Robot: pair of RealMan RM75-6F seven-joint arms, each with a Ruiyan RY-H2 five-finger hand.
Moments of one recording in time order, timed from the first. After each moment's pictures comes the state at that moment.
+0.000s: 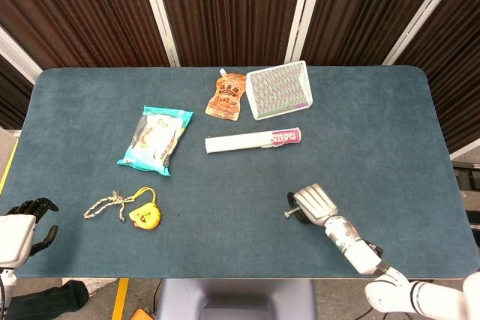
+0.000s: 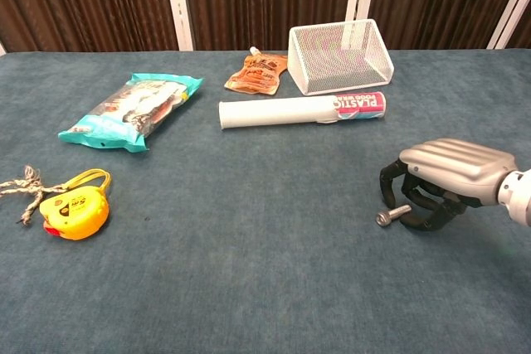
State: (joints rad) left arm -0.11 -1.14 -0.03 -1.54 1.51 1.47 0.10; right arm 0.57 -1.56 0.05 -1.34 -1.41 0.90 -0.23
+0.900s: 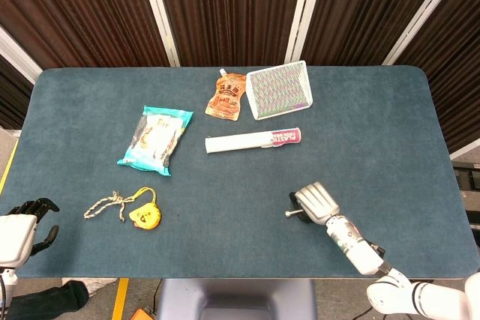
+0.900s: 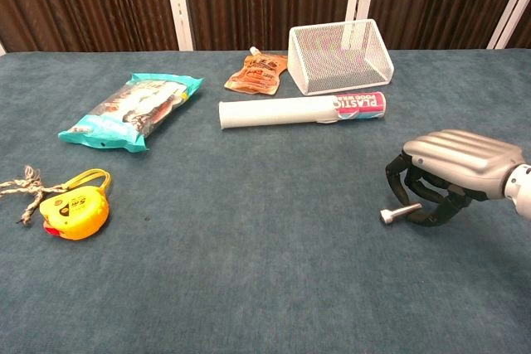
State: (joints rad) left arm -0.11 -1.14 -0.02 -1.54 1.50 1.46 0.11; right arm 0.56 -1.54 0.04 -1.36 -1.42 0.96 -0.24
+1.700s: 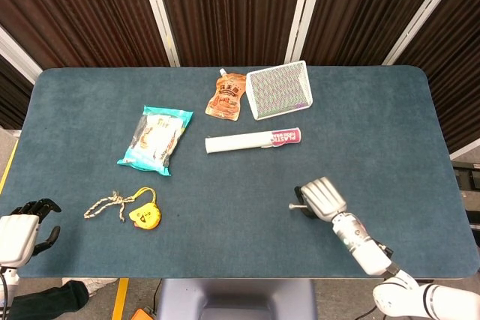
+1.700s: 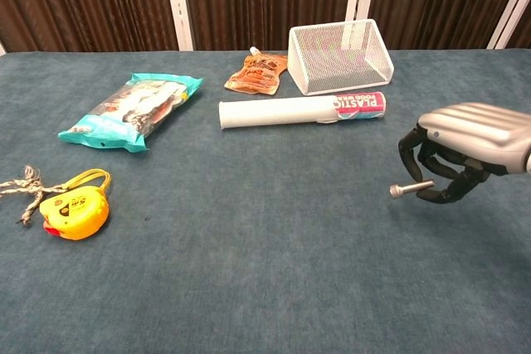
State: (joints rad) left arm -0.11 -1.15 -0.02 -1.54 1.50 1.45 0.11; right arm 0.56 -1.45 0.06 -1.50 -1.36 0.99 -0.34
